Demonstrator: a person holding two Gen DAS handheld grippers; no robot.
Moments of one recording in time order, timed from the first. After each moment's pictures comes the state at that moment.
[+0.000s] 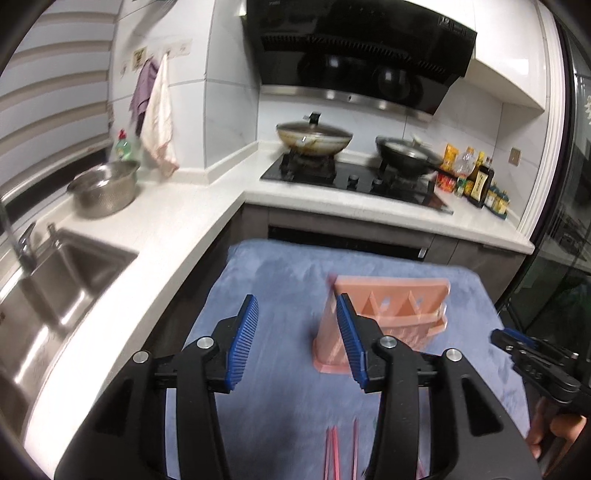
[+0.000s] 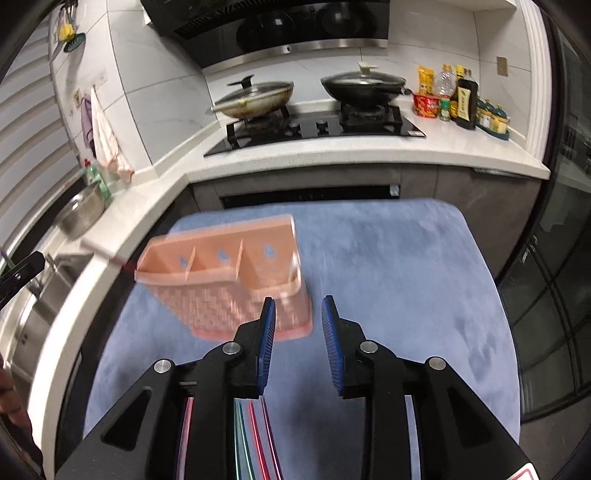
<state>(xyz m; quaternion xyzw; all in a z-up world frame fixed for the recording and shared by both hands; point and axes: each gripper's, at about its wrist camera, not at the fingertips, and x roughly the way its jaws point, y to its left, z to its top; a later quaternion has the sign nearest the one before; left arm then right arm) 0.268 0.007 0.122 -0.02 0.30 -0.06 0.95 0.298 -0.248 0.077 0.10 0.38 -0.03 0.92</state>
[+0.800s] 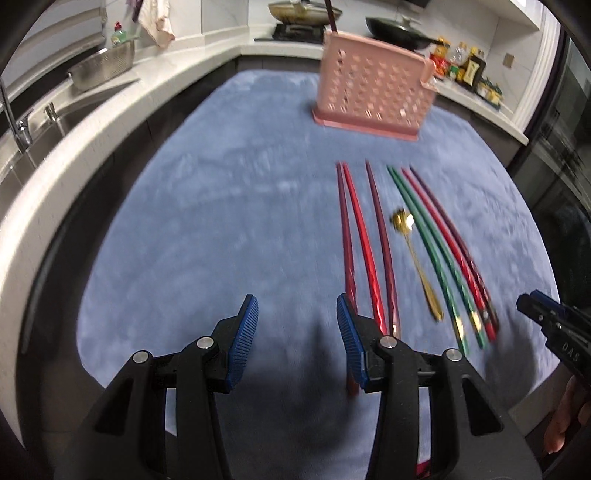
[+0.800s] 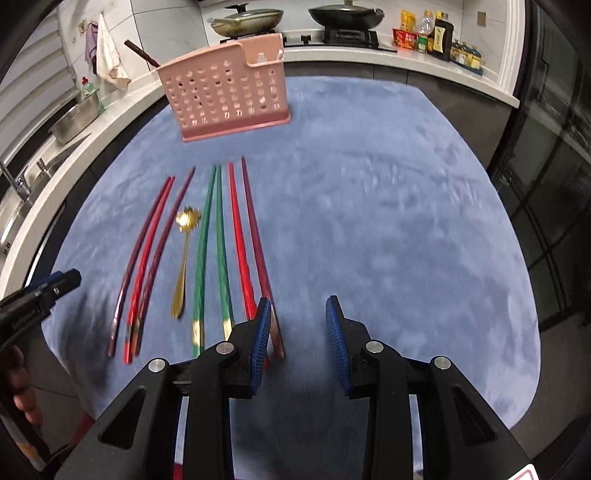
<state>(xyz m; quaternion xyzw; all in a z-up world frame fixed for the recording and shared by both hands) 0.106 0.019 -0.051 0.00 0.48 -0.09 0.87 0.101 -0.207 -0.040 0.08 0.48 -0.05 0.87</state>
